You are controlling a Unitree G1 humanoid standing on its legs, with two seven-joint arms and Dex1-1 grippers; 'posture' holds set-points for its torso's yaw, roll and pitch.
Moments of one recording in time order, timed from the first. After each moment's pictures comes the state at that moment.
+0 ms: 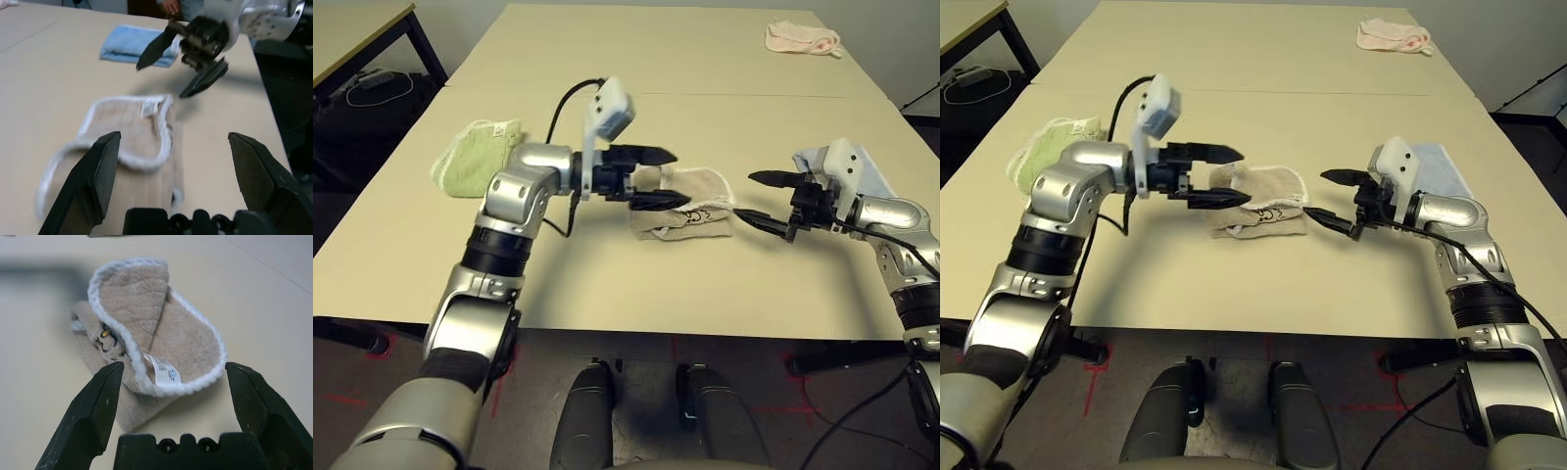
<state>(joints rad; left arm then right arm) -0.82 0.43 -0.12 0.22 -0.27 0.47 -1.22 -0.58 -0.63 -0.02 0.43 0.30 -0.01 1.14</state>
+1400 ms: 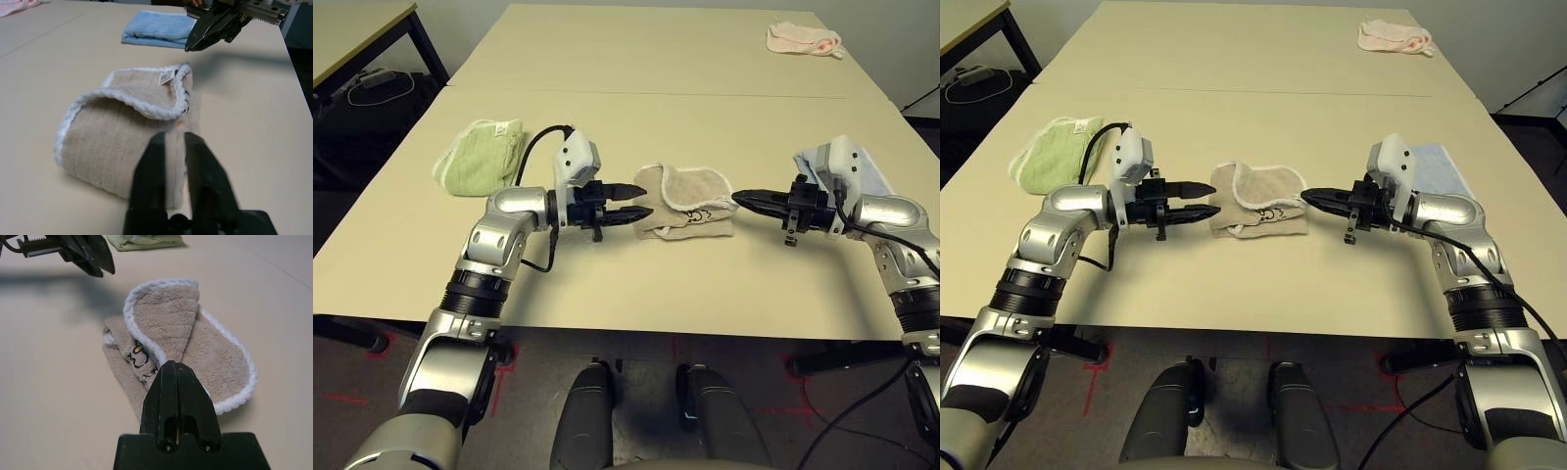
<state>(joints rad) -0.69 0.48 -0.12 0.25 -0.27 0.29 -1.17 -0.57 -0.63 -0.02 0.32 0.33 0.06 1.20</state>
